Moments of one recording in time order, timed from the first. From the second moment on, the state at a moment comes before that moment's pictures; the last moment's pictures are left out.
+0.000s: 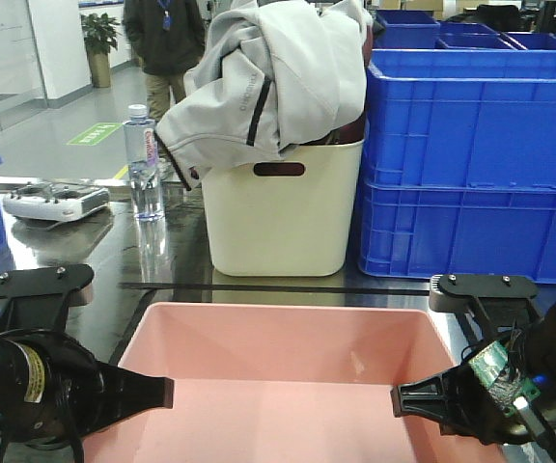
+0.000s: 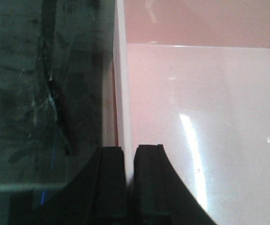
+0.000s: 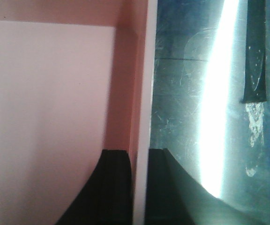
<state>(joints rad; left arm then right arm) -0.59 1.31 -1.09 0.28 0.79 -0.74 0.41 1.39 -1.13 -0.16 0.89 0.43</state>
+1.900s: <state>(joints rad) -0.59 1.31 -1.09 0.28 0.79 -0.74 0.41 1.40 -1.12 -0.16 0.90 0.44</state>
